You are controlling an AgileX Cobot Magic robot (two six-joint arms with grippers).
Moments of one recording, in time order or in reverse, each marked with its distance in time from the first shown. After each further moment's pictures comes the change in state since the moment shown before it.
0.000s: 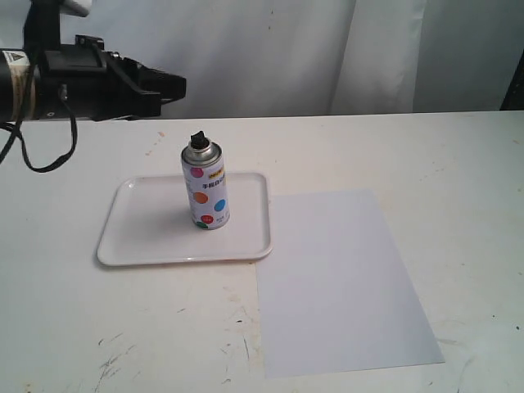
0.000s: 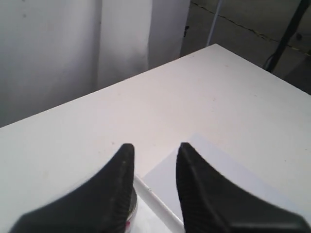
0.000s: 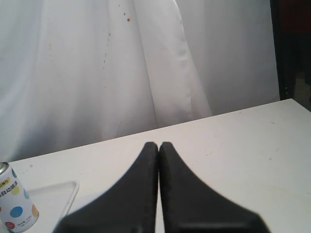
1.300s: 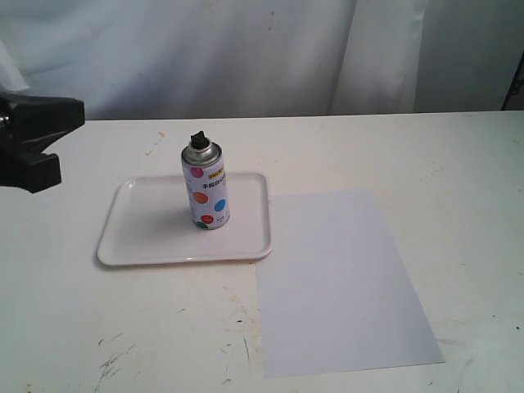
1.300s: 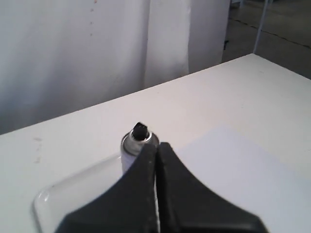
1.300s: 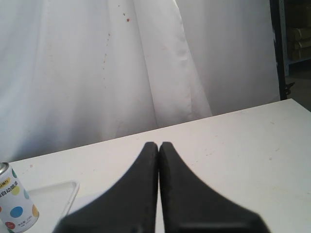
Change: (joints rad) left arm 0.006 -0.518 0.372 0.087 0.190 -0.081; right arm 0.000 0.000 0.000 0.000 0.000 0.000
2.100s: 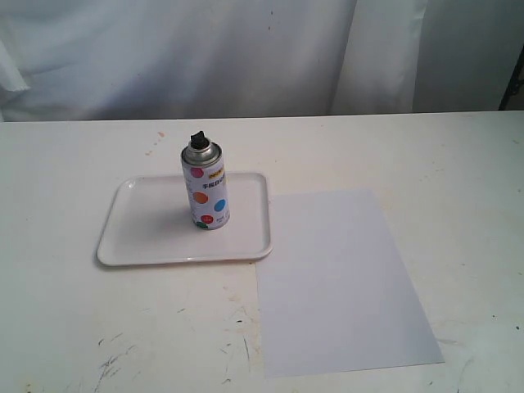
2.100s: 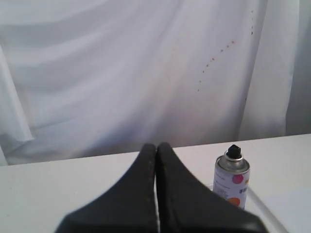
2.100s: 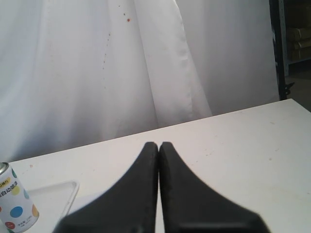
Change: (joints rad) left arm 0.377 -0.649 0.349 -0.006 0.008 -0.056; right arm 0.000 0.000 0.000 0.000 0.000 0.000
